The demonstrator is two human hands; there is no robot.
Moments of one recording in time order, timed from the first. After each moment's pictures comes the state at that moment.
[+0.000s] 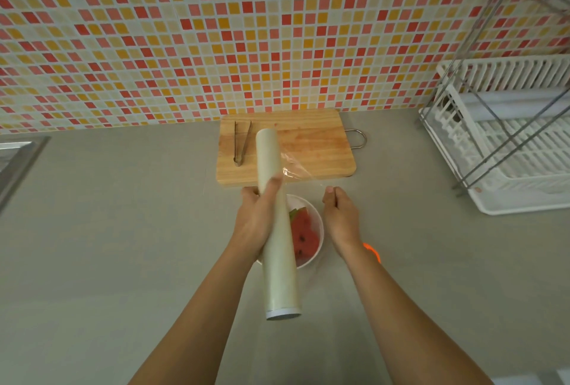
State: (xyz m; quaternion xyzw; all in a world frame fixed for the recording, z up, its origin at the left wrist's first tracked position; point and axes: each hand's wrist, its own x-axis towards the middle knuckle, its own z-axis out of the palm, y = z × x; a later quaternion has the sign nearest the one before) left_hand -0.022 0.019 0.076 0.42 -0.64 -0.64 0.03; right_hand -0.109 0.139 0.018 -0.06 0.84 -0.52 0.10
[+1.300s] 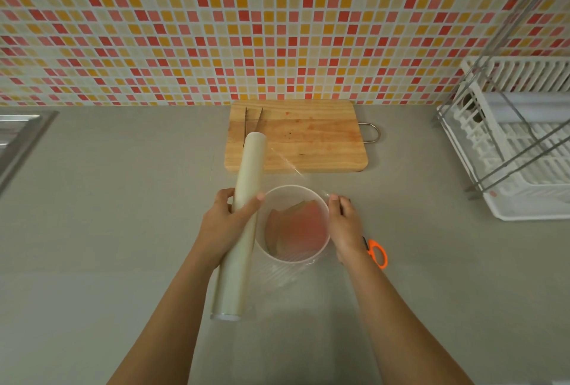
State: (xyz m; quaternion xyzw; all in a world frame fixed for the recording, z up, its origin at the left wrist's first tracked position) left_hand 0.027 -0.027 0.044 0.43 -0.72 -0.55 0.03; right_hand -0.098 0.138 -0.016 0.02 0.81 -0.57 0.17
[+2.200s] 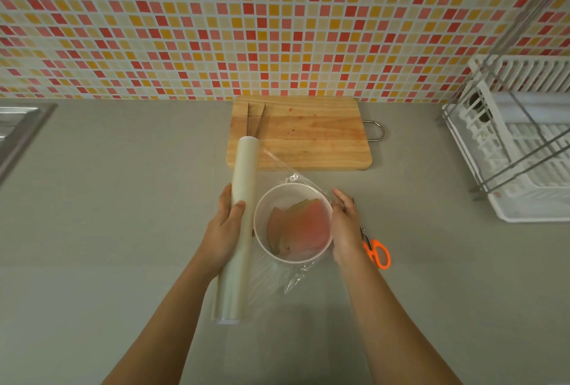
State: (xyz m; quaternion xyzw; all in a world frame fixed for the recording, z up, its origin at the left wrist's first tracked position) left_hand 0.038 -0.028 0.022 0.38 -0.72 -0.58 0.03; right_hand -0.098 0.128 -0.021 0.09 0.73 -0.65 0.19
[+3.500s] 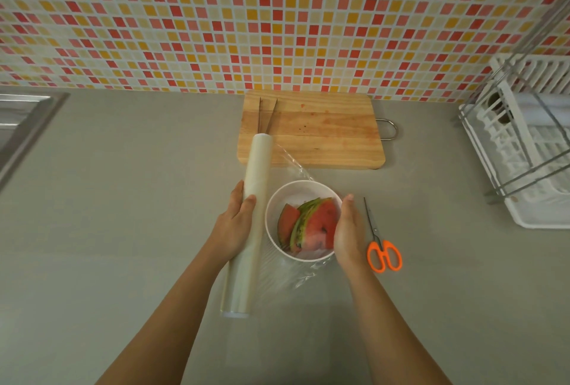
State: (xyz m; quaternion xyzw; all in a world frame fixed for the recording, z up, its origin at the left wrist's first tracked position) left_hand 0.032 -0.034 0.020 0.40 -0.73 -0.55 0.00; right_hand -0.078 0.126 -0.015 0.04 0.76 -0.63 0.18
